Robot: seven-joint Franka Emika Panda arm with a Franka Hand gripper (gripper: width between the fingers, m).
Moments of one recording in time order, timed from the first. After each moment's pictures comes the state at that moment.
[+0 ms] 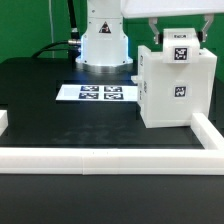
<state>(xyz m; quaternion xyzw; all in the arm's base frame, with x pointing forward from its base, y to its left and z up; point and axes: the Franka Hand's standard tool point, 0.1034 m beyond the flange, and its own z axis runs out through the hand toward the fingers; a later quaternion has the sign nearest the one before) 0.490 0.112 0.156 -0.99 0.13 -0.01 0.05</state>
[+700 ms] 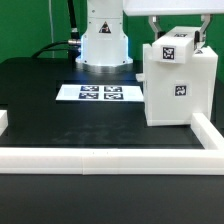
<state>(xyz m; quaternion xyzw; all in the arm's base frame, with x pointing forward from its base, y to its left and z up) 0.489 0.111 0.157 -0.95 0.31 0.00 0.05</state>
